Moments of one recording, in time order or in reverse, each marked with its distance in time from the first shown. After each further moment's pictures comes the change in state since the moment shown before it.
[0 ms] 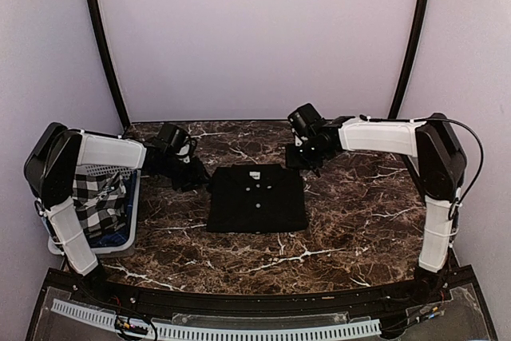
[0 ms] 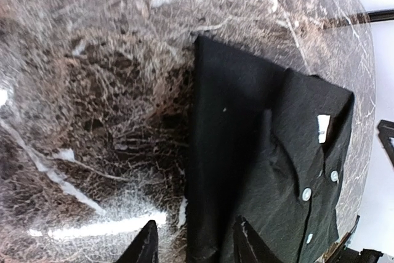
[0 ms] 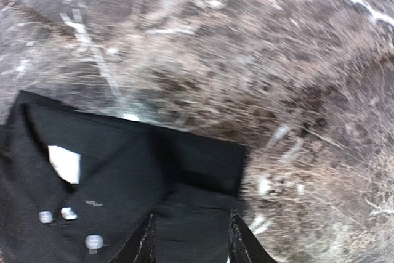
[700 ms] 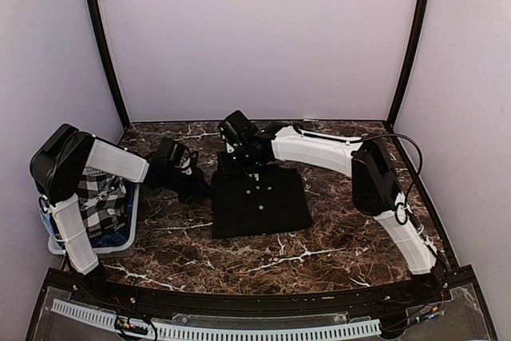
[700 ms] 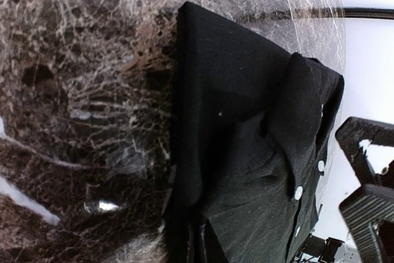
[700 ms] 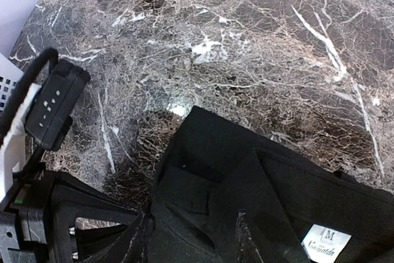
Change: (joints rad) left arm 0.001 0.064 -0.134 0.253 0.187 -0.148; right arm 0.257 0.483 0.744 -0.150 -0.061 0.001
